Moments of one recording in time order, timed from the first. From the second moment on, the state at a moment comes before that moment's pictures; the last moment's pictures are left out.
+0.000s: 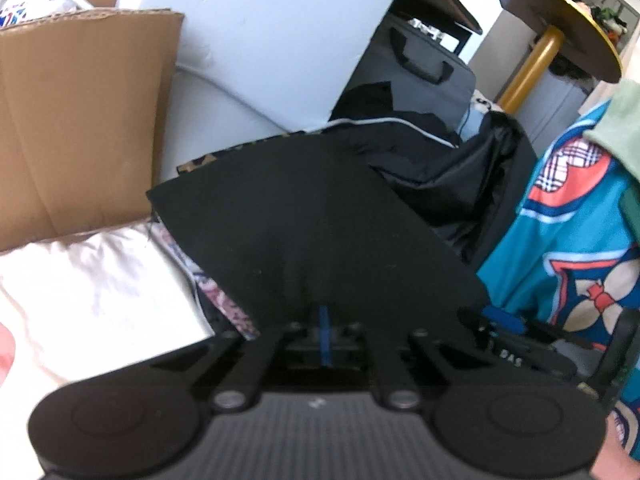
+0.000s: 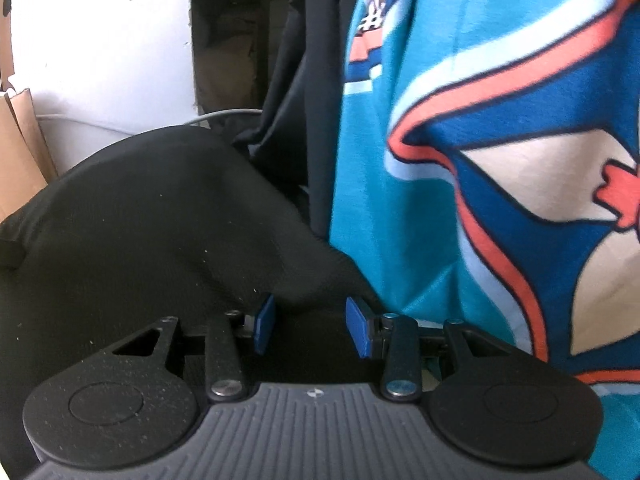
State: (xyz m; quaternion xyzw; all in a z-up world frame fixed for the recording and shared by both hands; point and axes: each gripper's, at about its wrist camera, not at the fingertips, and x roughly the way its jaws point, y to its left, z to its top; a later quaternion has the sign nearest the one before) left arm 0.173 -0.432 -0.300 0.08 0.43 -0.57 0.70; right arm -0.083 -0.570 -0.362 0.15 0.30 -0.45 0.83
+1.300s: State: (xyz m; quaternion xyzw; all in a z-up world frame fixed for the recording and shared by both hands) left arm 0.195 -0.325 -0.084 0.12 0.52 -0.39 0.75; right arm -0.119 -0.523 -0.169 0.37 0.38 -0.40 0.74
